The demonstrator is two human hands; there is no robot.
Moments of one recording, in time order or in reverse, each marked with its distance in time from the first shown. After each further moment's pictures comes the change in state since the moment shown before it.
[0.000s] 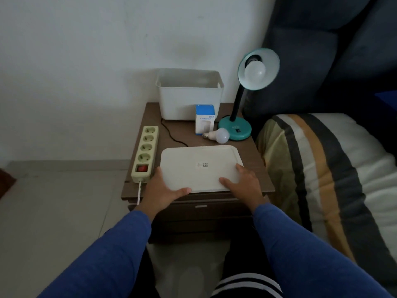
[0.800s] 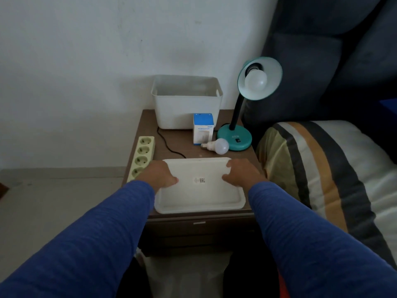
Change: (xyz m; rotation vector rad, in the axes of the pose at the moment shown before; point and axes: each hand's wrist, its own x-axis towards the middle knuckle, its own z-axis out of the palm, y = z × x) left_hand 0.073 0.064 -0.036 0.598 -0.216 -0.033; right_hand 0.071 -0.048 -0.034 -0.474 -0.134 -0.104
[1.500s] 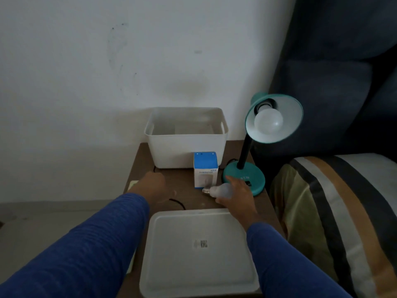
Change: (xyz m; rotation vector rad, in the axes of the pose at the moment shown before) left_hand 0.117 0.022 -0.061 0.228 0.071 0.017; right_hand 0.111 -0.004 0.007 0.538 0.239 -0.065
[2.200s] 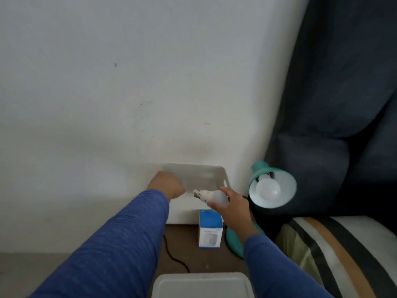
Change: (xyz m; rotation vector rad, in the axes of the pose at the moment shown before) left_hand 0.002 0.004 -0.143 -0.203 0.249 0.008; right_hand 0.016 -0.134 -0.080 0.154 0.125 -0.088
